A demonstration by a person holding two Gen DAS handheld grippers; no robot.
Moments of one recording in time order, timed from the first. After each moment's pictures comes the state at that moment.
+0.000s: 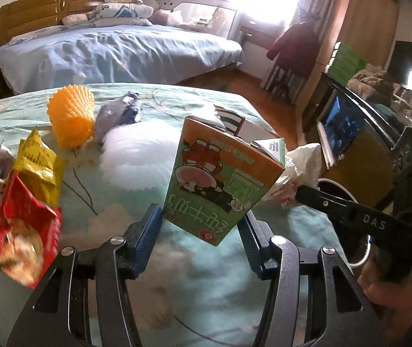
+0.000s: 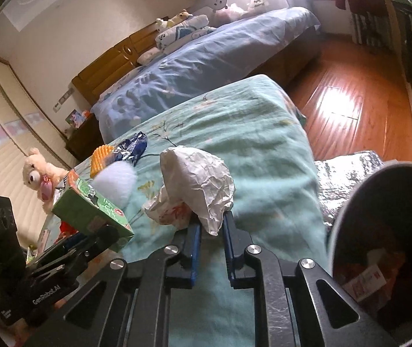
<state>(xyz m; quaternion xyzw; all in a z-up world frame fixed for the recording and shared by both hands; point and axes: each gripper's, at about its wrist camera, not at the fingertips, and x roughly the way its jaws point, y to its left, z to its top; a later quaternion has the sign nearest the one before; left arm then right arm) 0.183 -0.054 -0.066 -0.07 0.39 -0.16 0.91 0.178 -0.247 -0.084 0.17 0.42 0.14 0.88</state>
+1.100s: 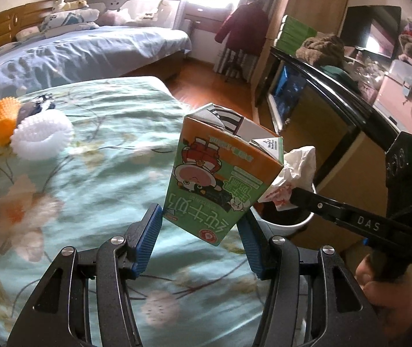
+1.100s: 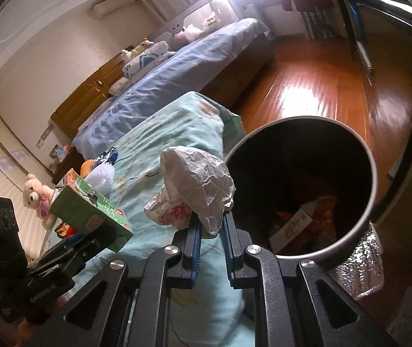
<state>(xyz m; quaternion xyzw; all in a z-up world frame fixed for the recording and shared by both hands) 0.118 -0.155 -0.054 -0.02 0.39 -0.26 0.88 0.070 -0.344 -0.079 0.23 0.39 0.06 0.89</state>
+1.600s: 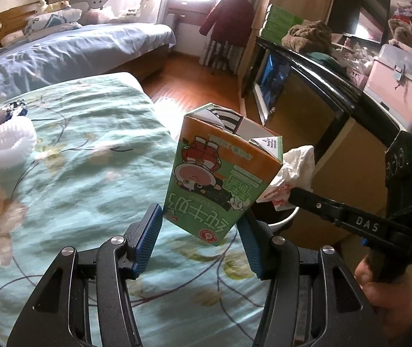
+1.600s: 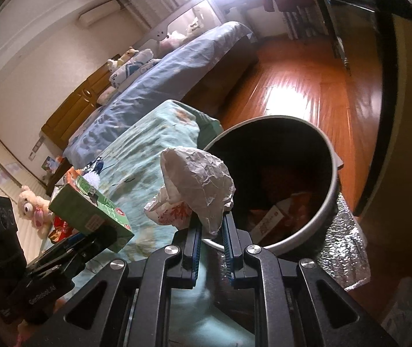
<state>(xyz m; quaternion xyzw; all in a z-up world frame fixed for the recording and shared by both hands) 0.114 -0.195 -0.058 0.00 0.40 -0.29 0.87 0.054 -0.375 -0.083 0.25 0.38 0.03 0.89</state>
